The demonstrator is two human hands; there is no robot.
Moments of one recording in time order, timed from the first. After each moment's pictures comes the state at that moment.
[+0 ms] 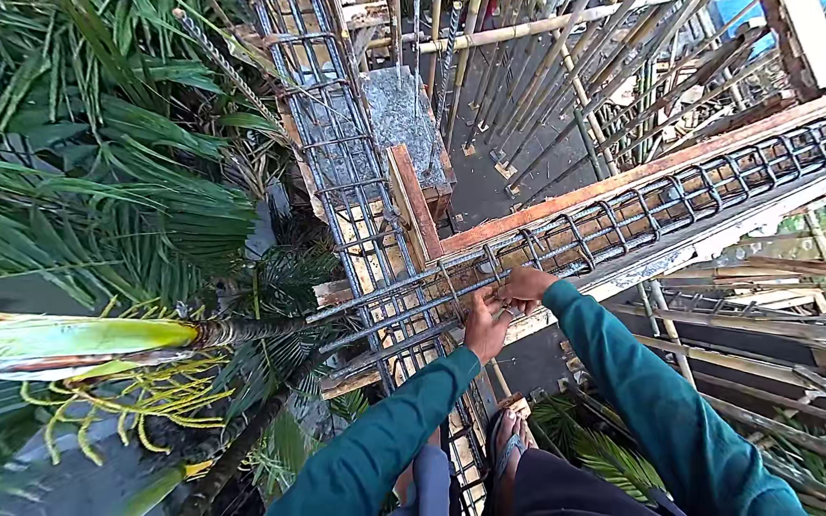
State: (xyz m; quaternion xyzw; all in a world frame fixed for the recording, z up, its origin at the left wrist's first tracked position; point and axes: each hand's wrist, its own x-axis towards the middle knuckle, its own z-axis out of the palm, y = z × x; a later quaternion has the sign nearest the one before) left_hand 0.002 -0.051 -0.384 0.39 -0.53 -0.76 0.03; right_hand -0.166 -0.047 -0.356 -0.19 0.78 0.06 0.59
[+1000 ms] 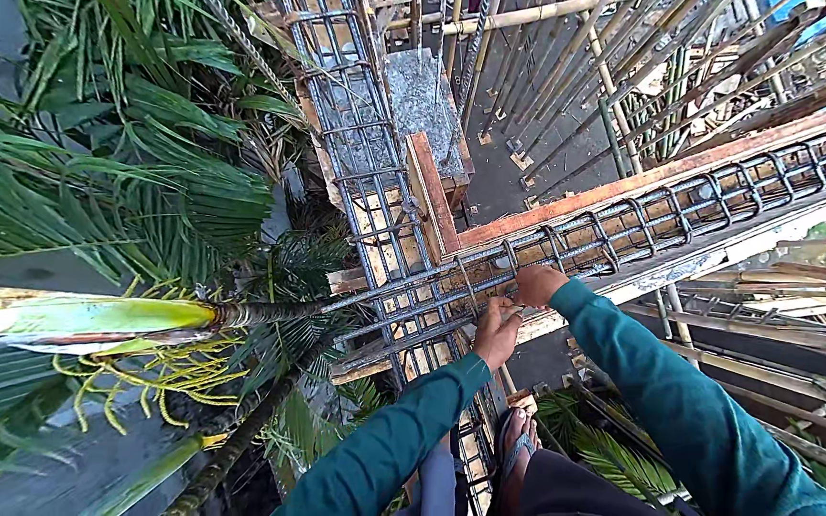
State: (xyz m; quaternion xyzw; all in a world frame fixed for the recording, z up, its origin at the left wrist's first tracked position) left_hand 0.021 -0.058 -0.372 0.39 -0.54 -0.75 -0.03; right_hand -0.139 -0.069 -0.336 -0.34 0.76 0.23 0.50
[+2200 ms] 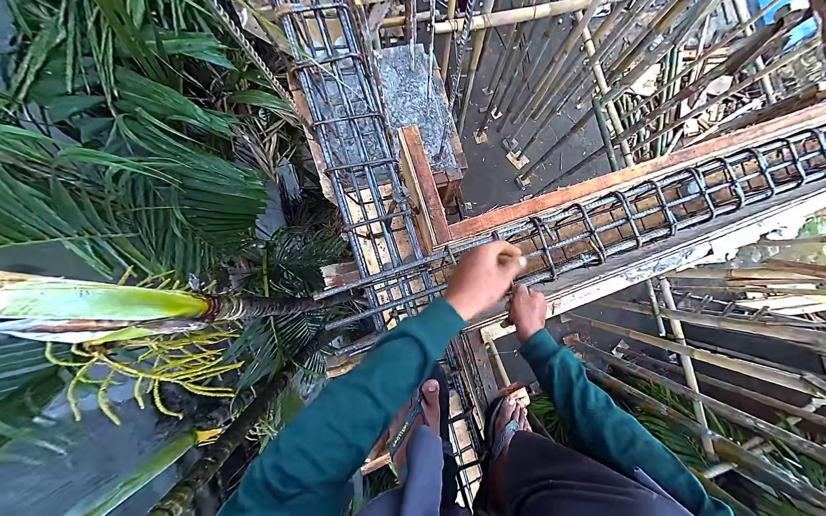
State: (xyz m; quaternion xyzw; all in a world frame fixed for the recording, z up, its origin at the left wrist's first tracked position) left_hand 0.002 -0.137 -0.256 0.29 -0.74 -0.61 -0.04; right_hand -0.072 0.004 -0.375 0.08 0.87 -0.32 0.37
